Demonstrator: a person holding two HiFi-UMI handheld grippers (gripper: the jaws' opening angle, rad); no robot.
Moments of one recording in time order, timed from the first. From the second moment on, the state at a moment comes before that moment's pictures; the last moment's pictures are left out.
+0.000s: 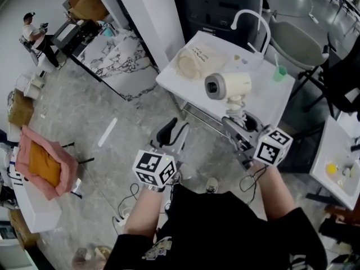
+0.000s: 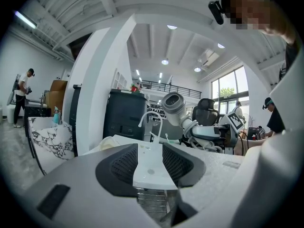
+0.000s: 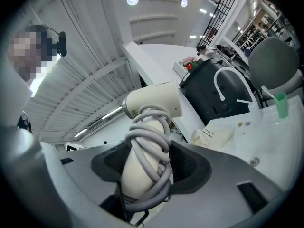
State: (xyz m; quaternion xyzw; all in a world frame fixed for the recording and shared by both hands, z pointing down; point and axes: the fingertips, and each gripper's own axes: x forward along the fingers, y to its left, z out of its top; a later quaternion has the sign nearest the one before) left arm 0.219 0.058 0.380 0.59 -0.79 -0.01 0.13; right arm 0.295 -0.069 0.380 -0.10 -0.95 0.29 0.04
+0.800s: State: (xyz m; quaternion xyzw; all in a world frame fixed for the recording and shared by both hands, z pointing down) left arm 0.078 0.085 0.381 0.64 -0.76 -0.01 0.14; right arm 0.172 -0.044 0.358 -0.03 -0.96 0.28 0.02
